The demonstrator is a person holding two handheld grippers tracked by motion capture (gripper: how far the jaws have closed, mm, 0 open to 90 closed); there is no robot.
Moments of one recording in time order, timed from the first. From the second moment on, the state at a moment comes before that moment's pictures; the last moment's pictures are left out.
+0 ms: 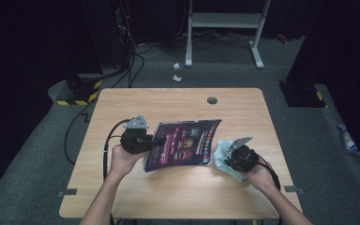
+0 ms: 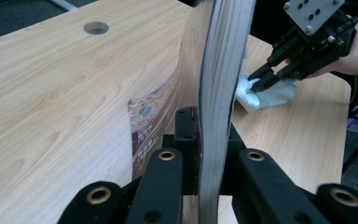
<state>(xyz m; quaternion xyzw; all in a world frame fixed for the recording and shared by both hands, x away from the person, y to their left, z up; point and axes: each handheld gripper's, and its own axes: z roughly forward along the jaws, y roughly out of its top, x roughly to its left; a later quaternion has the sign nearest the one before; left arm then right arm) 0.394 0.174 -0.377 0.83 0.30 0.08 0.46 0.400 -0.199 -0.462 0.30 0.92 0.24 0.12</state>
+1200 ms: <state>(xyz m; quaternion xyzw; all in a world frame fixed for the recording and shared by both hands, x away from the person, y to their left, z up) 0.396 0.174 -0.361 0.83 0.26 0.06 0.49 0.451 -0.199 -0.363 0.20 0.91 0.32 0.19</state>
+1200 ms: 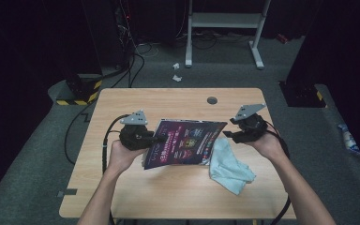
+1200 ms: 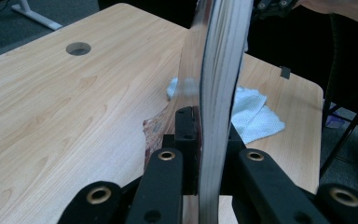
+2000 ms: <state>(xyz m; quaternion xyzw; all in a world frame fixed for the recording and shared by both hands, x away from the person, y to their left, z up) 0.415 0.175 -0.366 0.83 0.27 0.05 0.49 0.463 -0.160 -0.375 0.11 0.95 0.25 0.14</state>
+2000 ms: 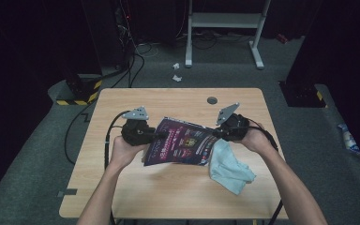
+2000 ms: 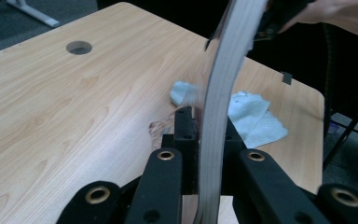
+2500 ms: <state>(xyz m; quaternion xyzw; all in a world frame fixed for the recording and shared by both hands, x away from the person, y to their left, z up) 0.425 0.174 -0.375 0.83 0.31 0.10 0.46 0.446 -0.160 -0.365 0.10 0.95 0.26 0.15</state>
